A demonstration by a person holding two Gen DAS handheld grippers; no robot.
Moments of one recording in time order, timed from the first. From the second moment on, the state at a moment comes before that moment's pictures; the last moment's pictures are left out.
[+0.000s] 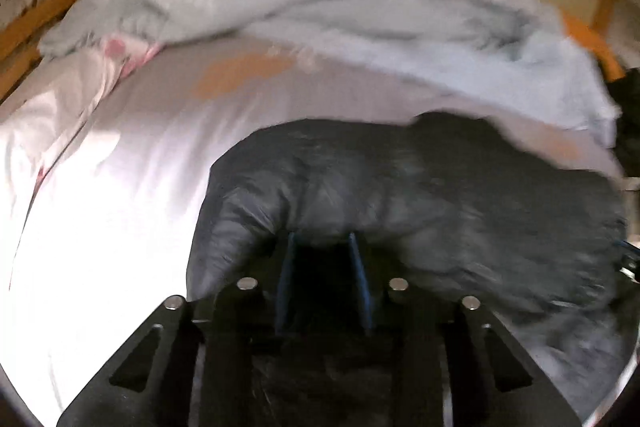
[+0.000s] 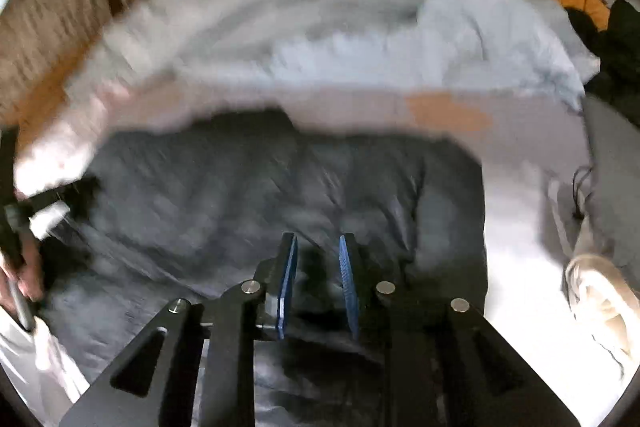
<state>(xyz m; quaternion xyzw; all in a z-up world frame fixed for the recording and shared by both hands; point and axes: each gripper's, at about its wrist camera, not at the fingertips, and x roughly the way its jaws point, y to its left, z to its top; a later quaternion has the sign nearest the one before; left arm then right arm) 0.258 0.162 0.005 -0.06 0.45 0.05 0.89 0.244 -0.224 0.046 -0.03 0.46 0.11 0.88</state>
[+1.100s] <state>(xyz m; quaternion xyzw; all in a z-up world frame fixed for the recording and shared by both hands) 0.008 0.065 0.075 -0.05 0.11 -0.02 0.99 0.066 -0.312 0.088 0.04 0.25 -0.01 0.97</state>
